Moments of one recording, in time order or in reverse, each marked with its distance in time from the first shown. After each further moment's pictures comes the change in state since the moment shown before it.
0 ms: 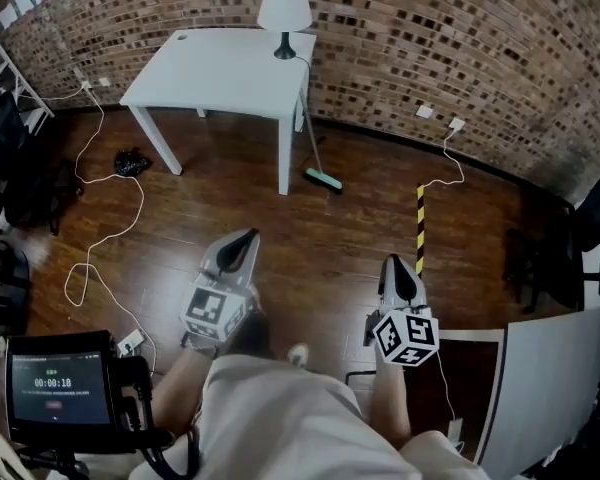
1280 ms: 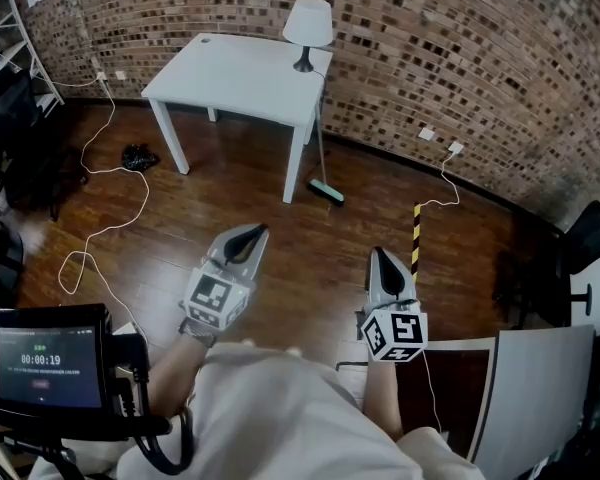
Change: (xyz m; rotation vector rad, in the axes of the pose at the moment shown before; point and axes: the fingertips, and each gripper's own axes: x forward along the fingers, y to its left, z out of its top) left arm -0.054 0.001 0.018 0.028 -0.045 -0.038; right arm -0.030 0.096 0.033 -0.177 -0.094 0.166
